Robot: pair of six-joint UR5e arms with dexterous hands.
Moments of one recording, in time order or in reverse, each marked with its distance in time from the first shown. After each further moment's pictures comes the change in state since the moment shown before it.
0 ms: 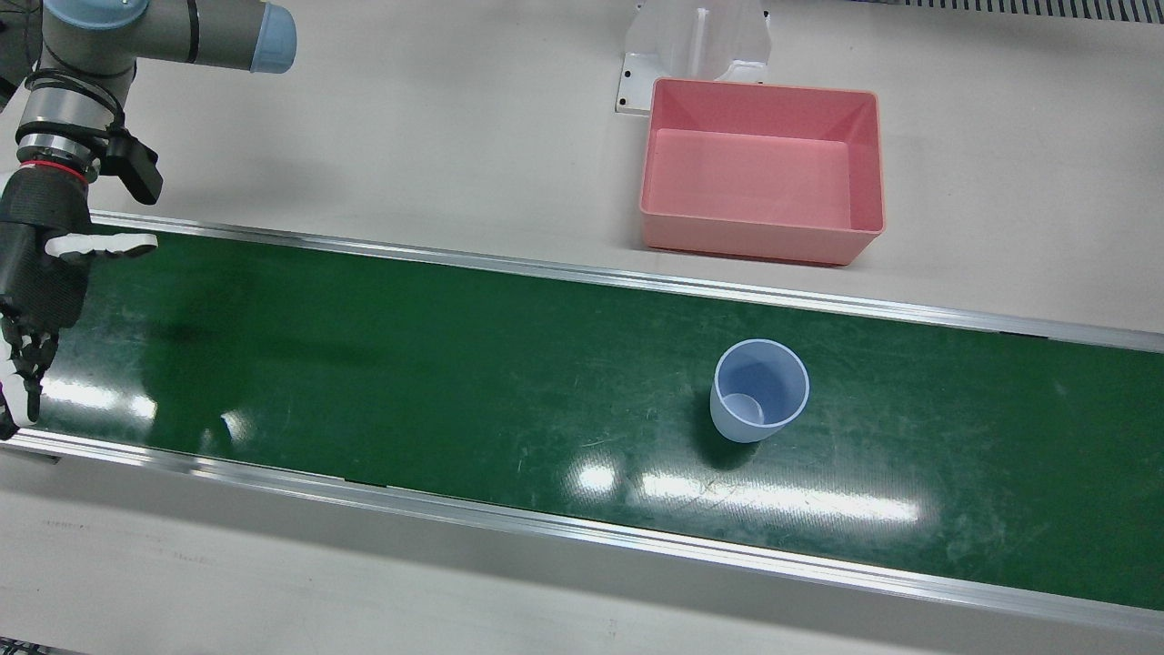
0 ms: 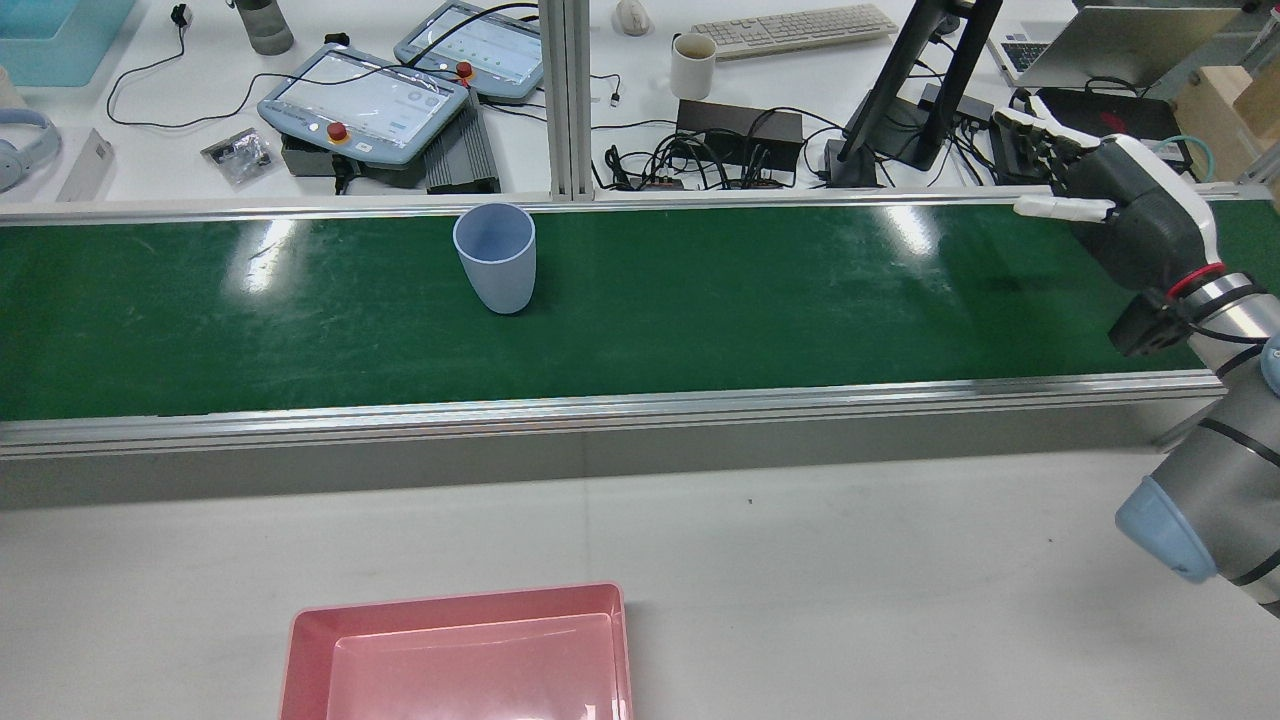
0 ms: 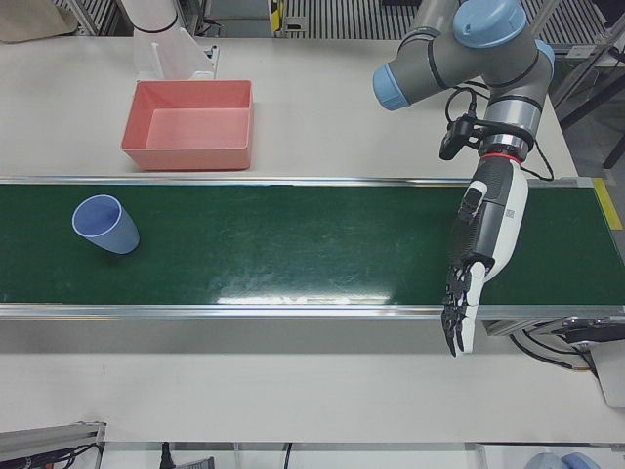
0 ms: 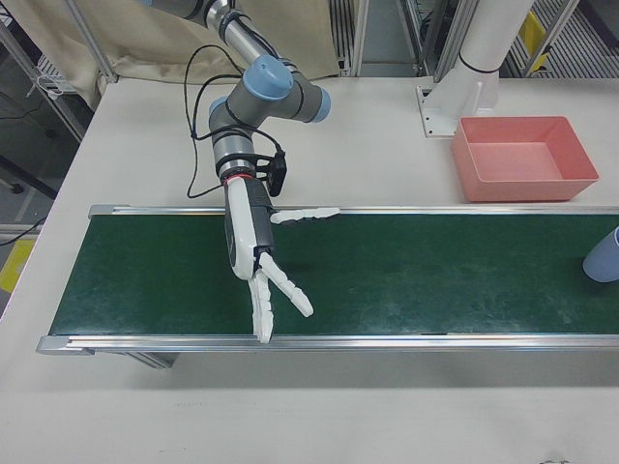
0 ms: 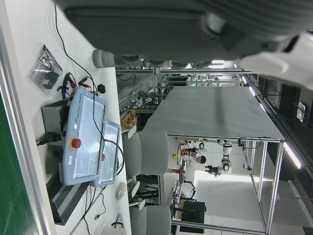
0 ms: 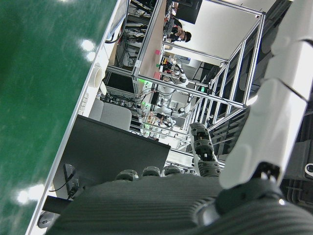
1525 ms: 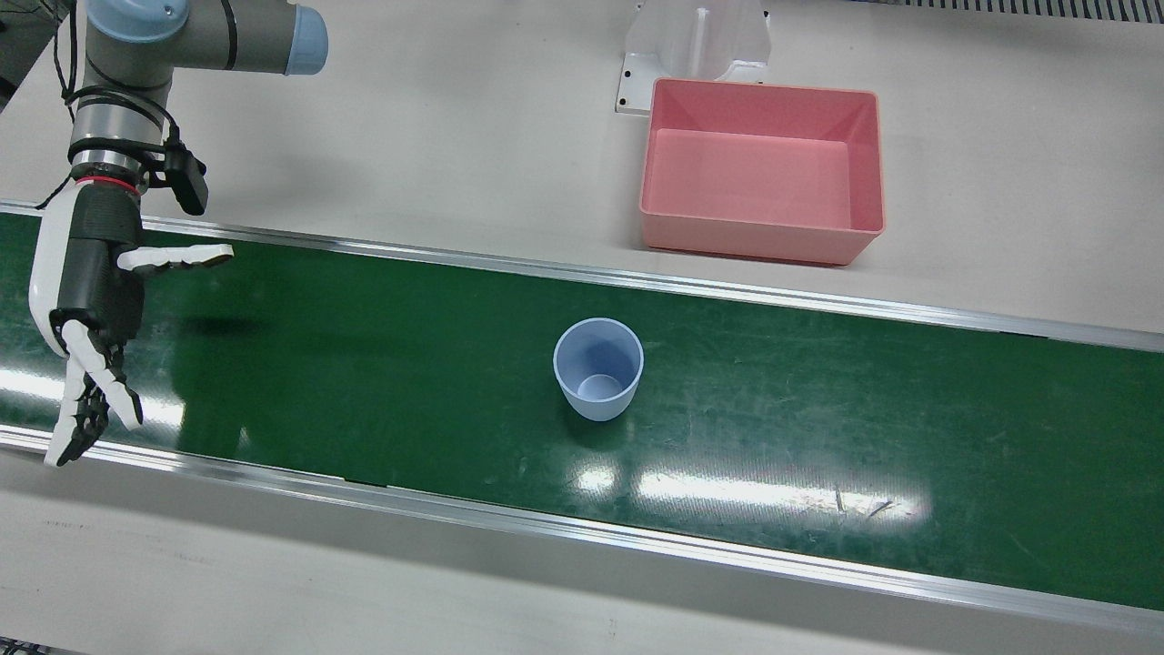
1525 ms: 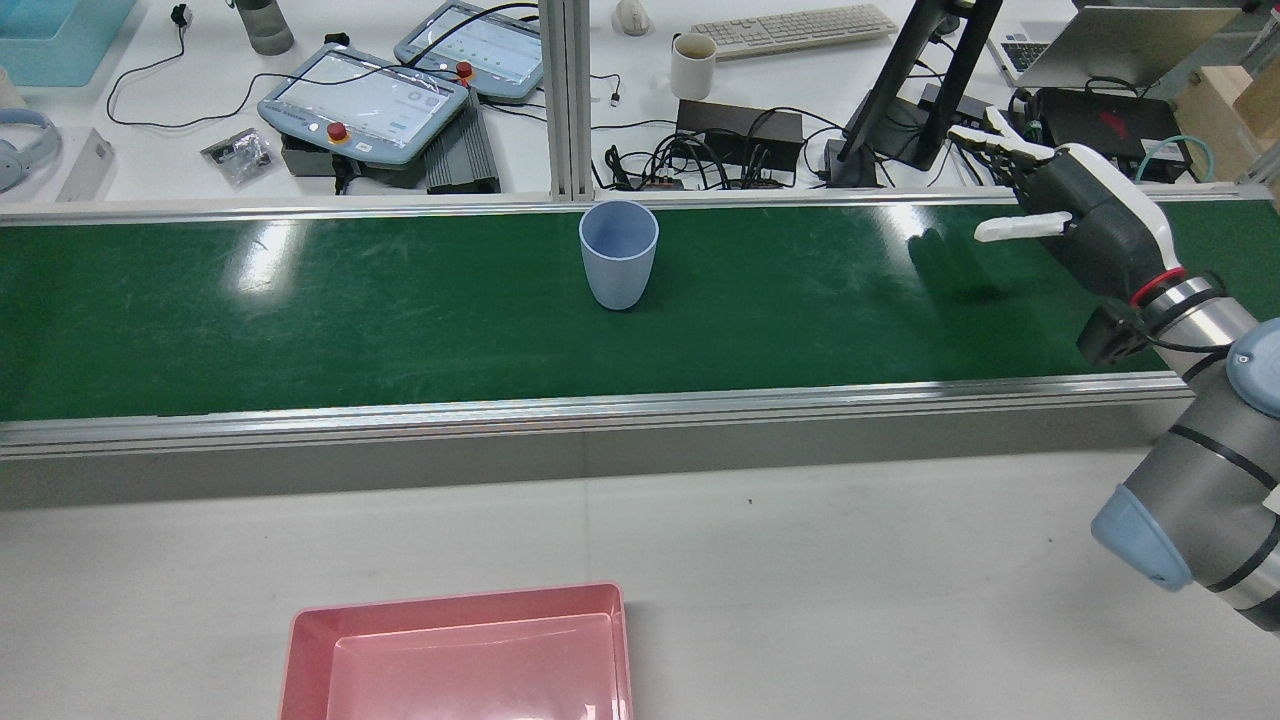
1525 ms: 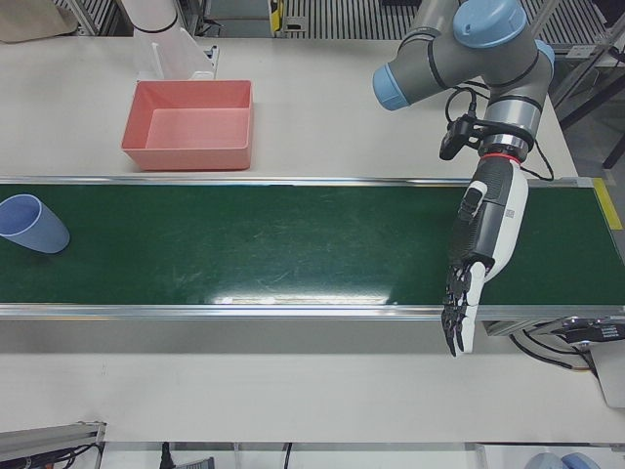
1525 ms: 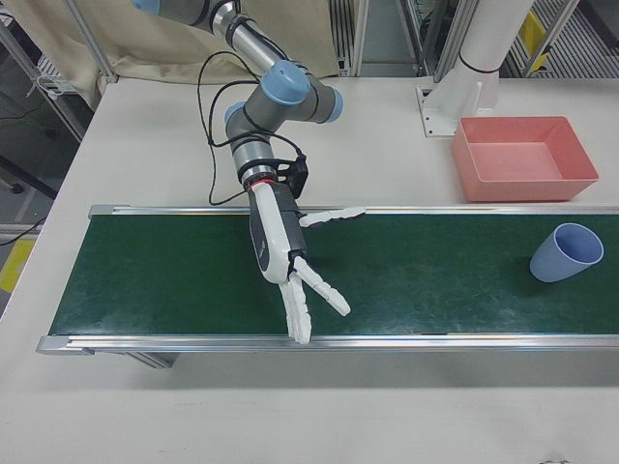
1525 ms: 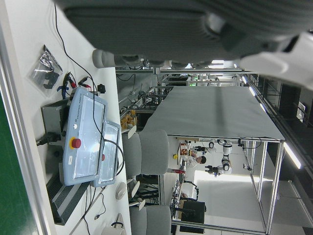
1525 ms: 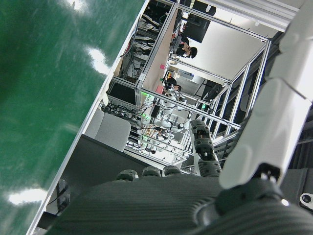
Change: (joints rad) left arm 0.000 0.000 0.000 0.000 0.000 0.000; right arm -0.040 0.027 0.007 -0.008 -0.007 -0.108
